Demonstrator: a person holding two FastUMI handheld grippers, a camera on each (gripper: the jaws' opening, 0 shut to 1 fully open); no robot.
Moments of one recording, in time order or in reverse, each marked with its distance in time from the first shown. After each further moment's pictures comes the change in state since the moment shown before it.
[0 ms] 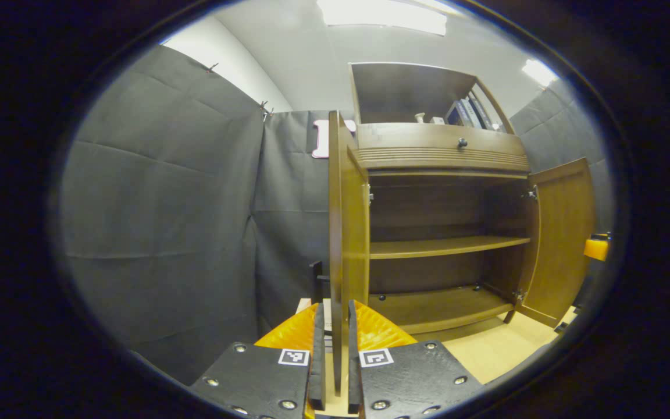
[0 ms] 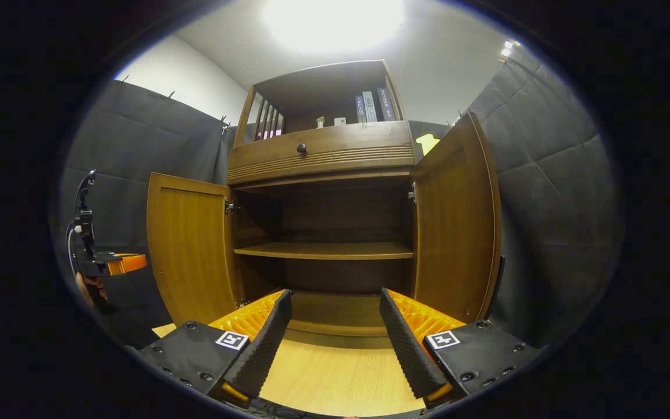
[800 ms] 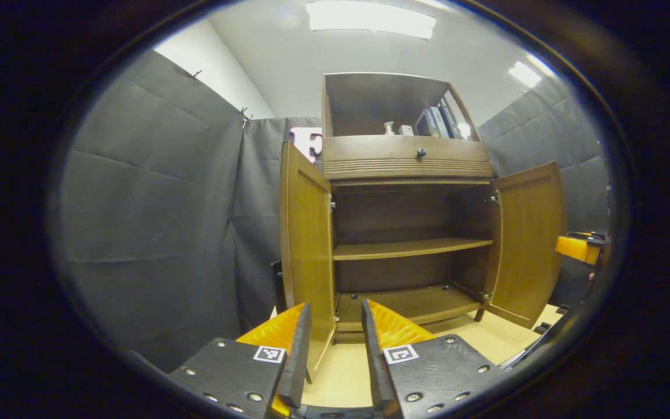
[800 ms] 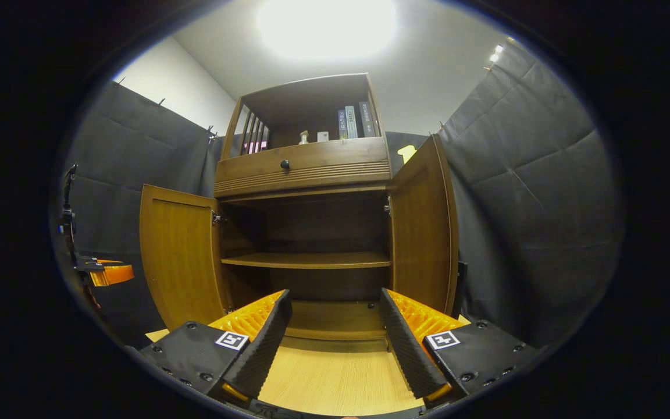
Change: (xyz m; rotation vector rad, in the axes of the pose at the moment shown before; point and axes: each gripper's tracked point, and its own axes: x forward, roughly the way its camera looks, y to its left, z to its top) left arm -0.053 -0.053 0.019 0.019 -0.014 -0.082; right arm -0.026 -0.017 0.007 0.022 -0.045 -0.076
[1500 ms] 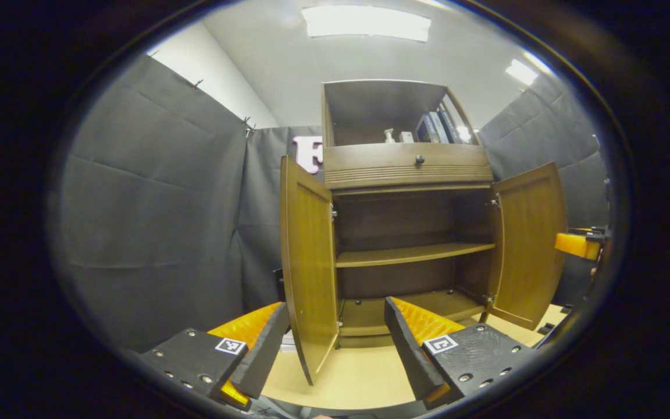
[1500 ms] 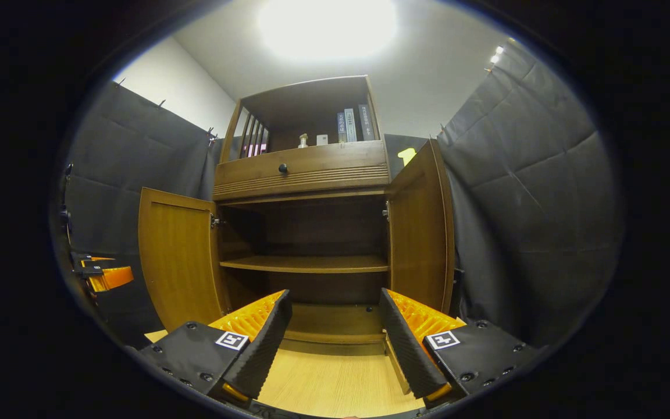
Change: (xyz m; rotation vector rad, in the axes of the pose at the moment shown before) left arm -0.009 -0.005 0.012 0.026 -0.034 0.027; right arm 0.002 -0.010 0.010 -0.014 -0.013 -0.002
